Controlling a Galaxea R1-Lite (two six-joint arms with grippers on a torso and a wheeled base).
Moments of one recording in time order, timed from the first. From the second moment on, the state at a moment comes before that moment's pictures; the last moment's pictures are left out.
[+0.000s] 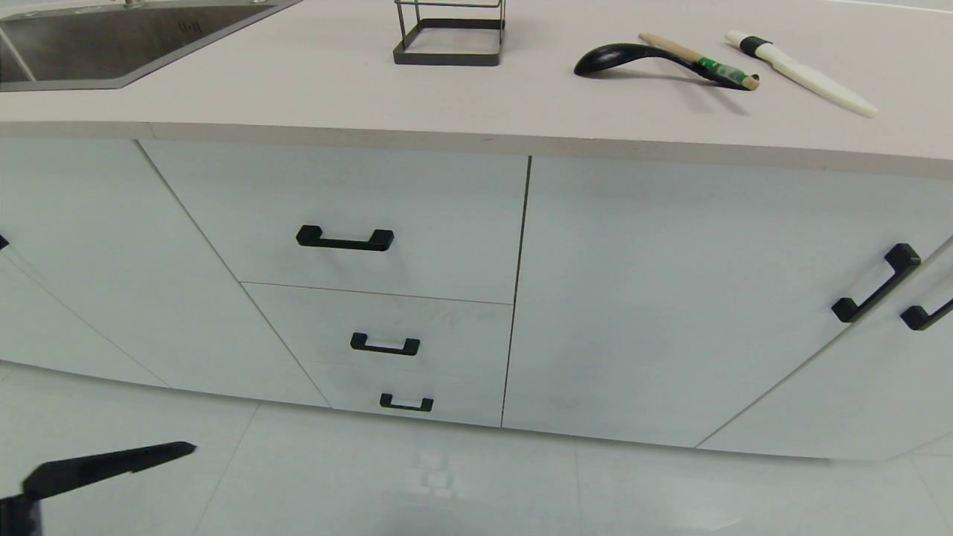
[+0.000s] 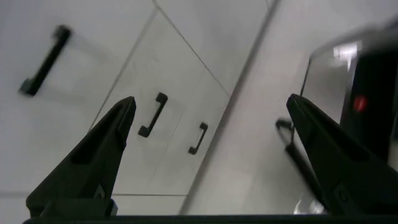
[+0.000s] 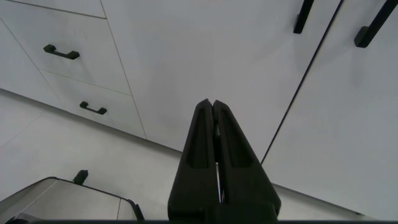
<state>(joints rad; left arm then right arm) -0.29 0.73 -0.27 -0.13 -0.61 0.96 0.00 0.00 0.00 -0.06 0.28 -0.05</state>
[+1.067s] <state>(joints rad) -0.51 1.55 -0.62 -0.02 -0.12 1.48 0.00 0.00 0.00 -0.06 0.28 -0.05</state>
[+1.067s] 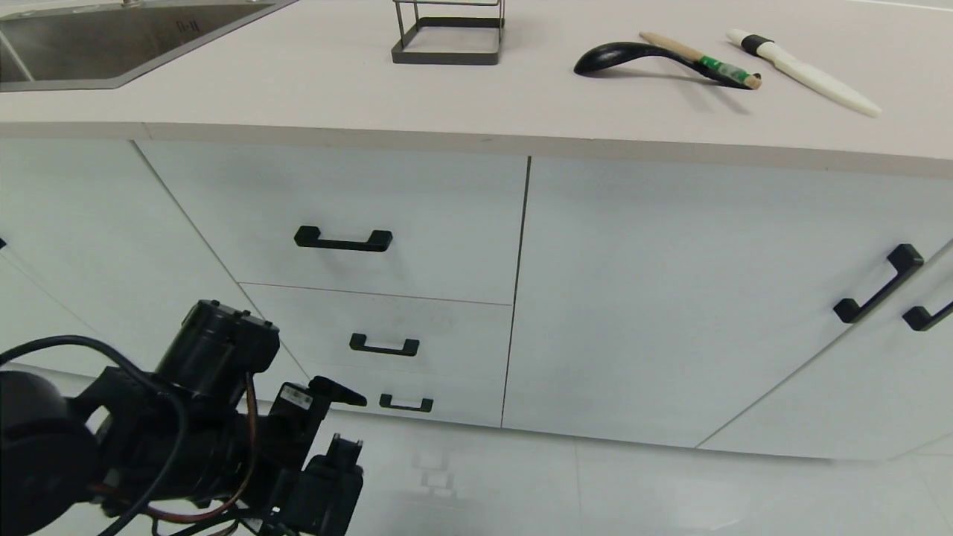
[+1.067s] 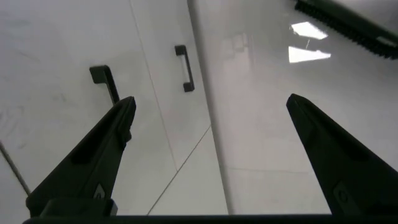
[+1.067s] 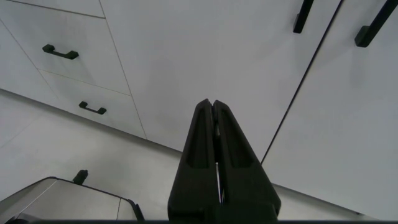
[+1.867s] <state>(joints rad) -0.41 1.83 -0.62 -0.43 -0.08 1.48 0.00 0.00 0.00 -0.06 0.28 -0.05</state>
